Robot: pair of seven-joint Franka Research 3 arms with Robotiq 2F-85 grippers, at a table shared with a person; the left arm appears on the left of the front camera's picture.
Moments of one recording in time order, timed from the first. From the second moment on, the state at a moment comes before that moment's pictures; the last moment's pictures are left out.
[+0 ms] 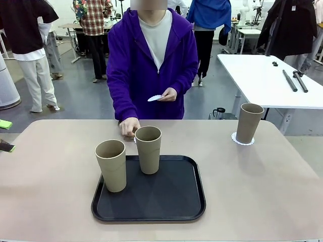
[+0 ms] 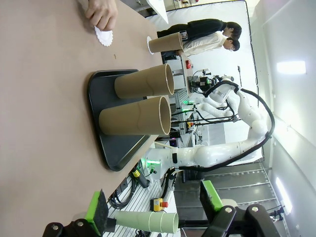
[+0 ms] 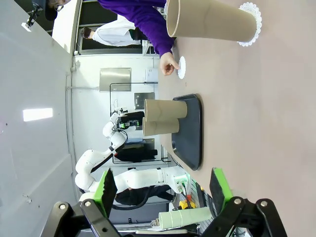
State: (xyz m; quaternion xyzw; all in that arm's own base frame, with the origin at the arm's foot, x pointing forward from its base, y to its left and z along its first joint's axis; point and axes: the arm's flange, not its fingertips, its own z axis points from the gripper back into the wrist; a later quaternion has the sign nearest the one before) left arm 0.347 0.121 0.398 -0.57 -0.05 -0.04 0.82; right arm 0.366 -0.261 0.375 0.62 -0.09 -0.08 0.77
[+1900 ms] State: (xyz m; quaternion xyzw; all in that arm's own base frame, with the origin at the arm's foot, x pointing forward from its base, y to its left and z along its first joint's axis) left arm 0.347 0.121 0.398 -0.57 -0.05 -0.04 0.82; right arm 0.443 -0.129 0.524 0.40 -0.08 0.29 0.86
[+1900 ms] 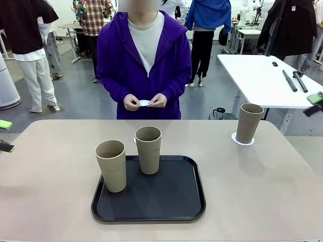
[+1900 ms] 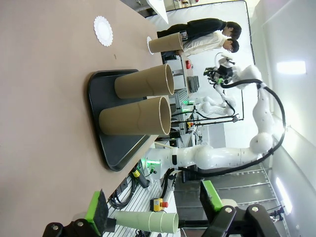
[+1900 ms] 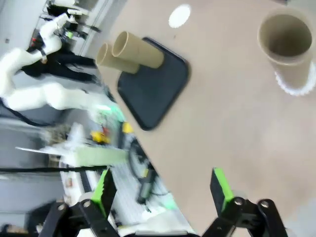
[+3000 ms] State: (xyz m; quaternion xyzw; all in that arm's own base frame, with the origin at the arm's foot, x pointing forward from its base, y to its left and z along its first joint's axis) left arm 0.347 0.121 0.398 -0.57 -0.05 -0.04 0.82; right arm 0.413 0.158 0.476 0.14 -0.13 0.53 0.82
